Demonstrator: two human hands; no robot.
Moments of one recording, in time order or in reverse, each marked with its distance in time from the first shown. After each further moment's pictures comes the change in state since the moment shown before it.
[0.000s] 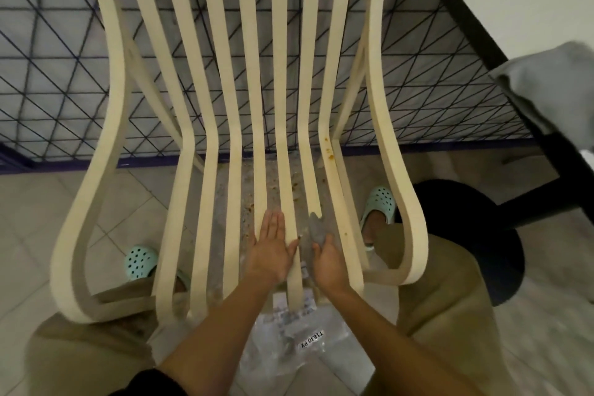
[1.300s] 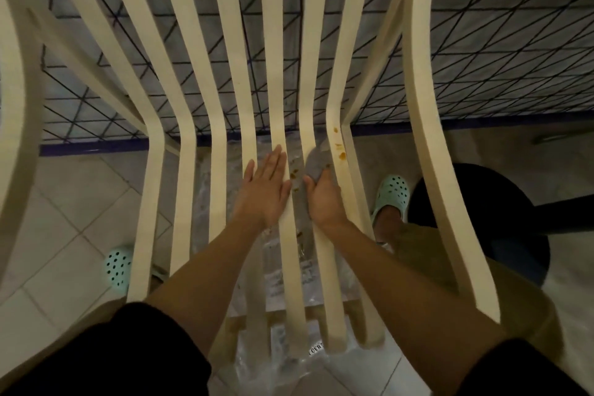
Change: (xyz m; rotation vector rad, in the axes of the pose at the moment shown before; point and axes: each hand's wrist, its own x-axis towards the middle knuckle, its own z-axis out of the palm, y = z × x) left_hand 0.158 -0.028 -0.042 0.075 0.261 0.205; right_hand 0.165 -0.065 0.004 0.136 0.007 -0.041
